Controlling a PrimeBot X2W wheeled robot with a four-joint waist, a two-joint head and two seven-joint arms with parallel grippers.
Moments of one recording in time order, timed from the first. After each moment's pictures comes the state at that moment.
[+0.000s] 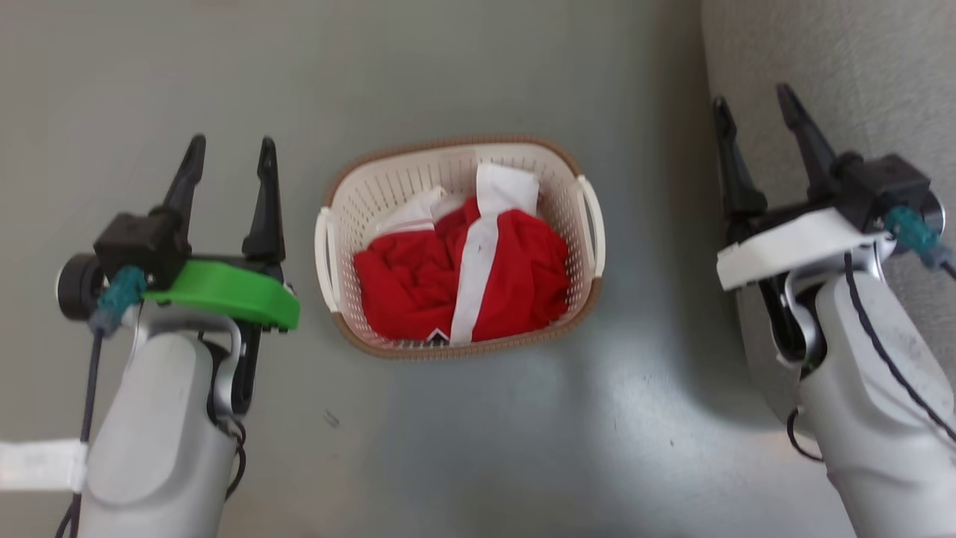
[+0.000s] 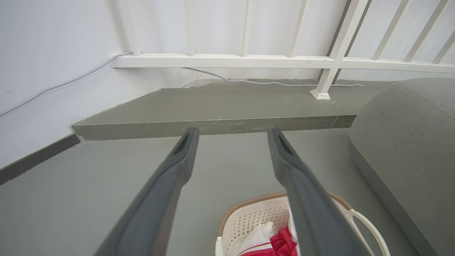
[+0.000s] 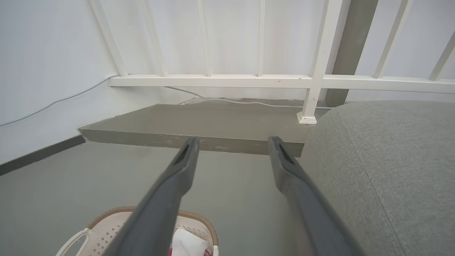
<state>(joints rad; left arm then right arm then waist) -0.45 0.11 -0.25 0.26 -0.34 0.01 -0.24 -0.43 -0.13 0.19 0.27 0.17 0.03 -0.25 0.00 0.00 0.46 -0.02</state>
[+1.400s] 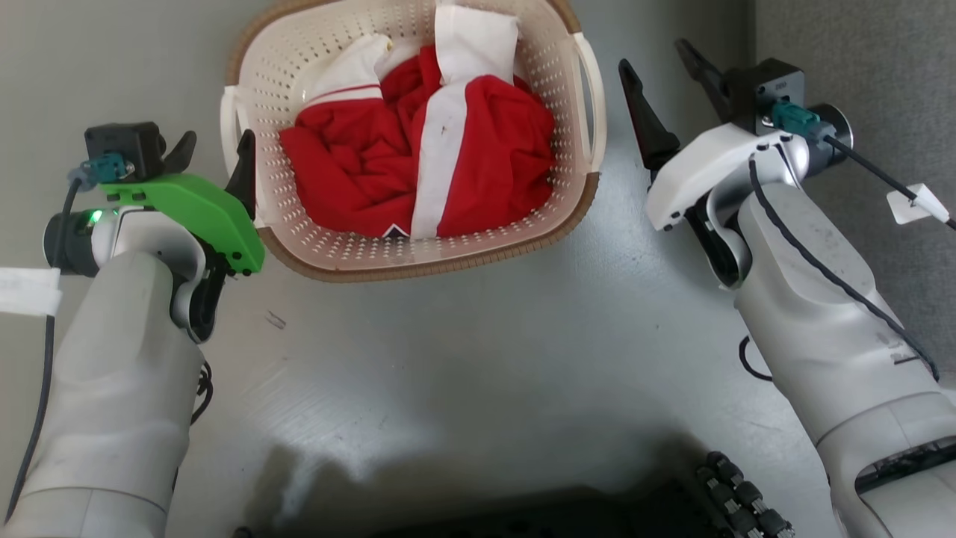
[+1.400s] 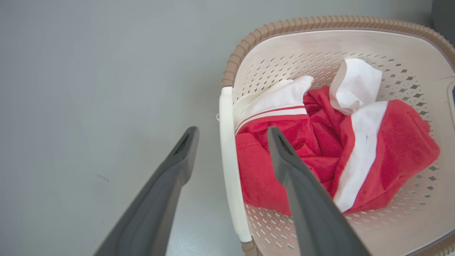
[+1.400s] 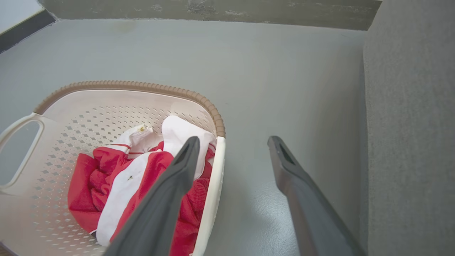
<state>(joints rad) -0.78 0.12 -0.27 0.81 -0.44 -0.11 -0.05 -0.80 -0.06 0.35 0.78 0.17 0.09 -0.25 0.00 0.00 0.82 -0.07</state>
